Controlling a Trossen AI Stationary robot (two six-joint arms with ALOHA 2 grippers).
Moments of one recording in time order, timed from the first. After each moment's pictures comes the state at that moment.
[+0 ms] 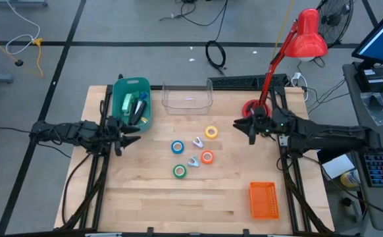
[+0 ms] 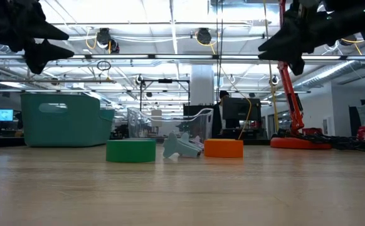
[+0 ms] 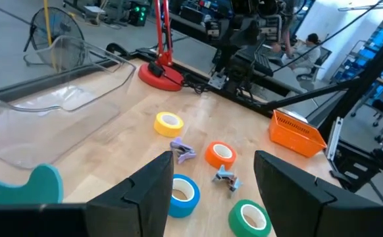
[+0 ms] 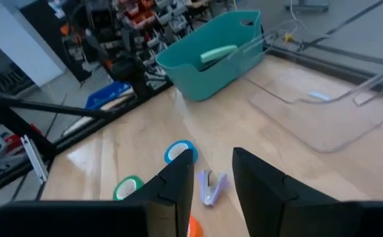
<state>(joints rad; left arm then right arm) -0.17 0.10 0.27 -0.33 -0.32 -0.42 -0.21 0.67 0.43 -0.01 0.00 0.46</state>
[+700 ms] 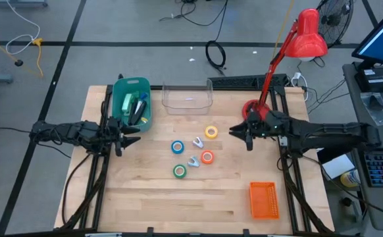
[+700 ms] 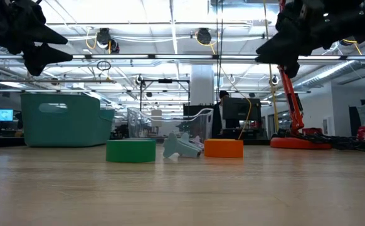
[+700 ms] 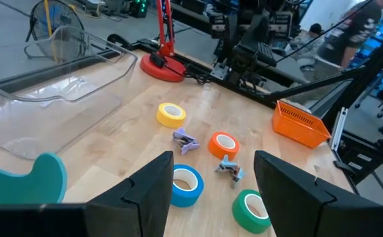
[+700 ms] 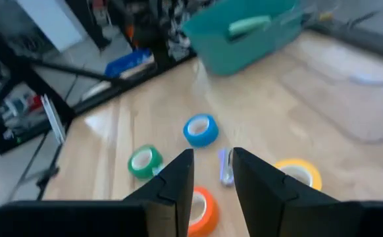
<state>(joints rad) -0.17 0.10 0.27 -0.36 -0.31 -0.42 -0.17 0.76 0.43 0.04 -0.08 0.41</state>
